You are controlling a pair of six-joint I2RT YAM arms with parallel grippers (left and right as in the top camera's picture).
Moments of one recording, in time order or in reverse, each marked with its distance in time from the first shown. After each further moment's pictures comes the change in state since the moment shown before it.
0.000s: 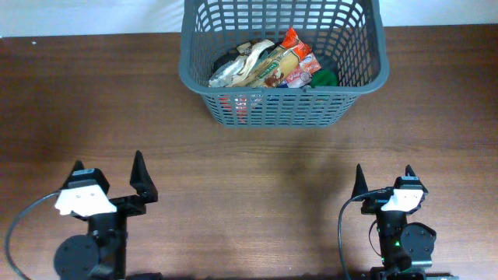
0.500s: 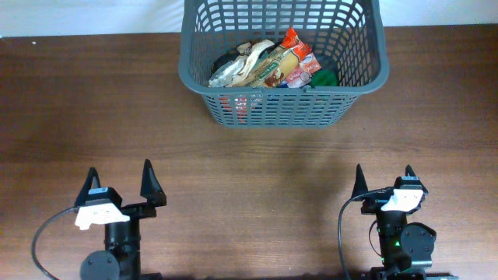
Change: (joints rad) left arm 0.000 -0.224 -0.316 0.245 0.012 -0.030; right arm 0.000 0.000 0.000 0.000 0.000 0.000
